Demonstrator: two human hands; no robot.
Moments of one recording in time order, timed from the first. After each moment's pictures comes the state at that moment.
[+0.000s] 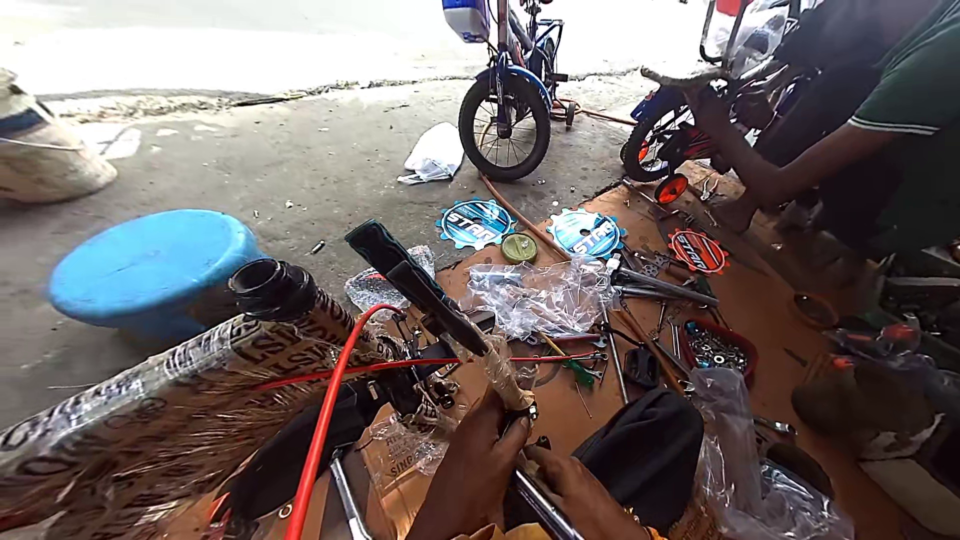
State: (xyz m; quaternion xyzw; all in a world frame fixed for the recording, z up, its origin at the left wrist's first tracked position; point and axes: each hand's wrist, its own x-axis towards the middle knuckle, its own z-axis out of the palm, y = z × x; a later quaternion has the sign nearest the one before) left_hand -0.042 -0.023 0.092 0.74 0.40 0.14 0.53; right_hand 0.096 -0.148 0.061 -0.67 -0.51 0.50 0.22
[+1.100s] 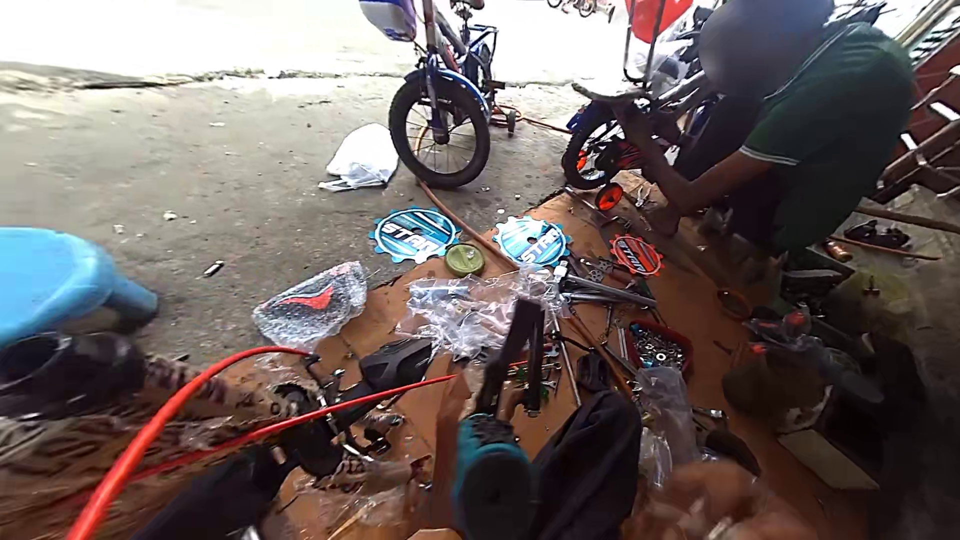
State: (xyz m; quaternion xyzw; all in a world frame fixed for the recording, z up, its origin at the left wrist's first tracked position) left_hand 0.038 -0.026 0.085 0.71 0.40 0.31 0.48; right_hand 0.226 -0.258 0.163 -0.45 -0.48 0.49 0.57
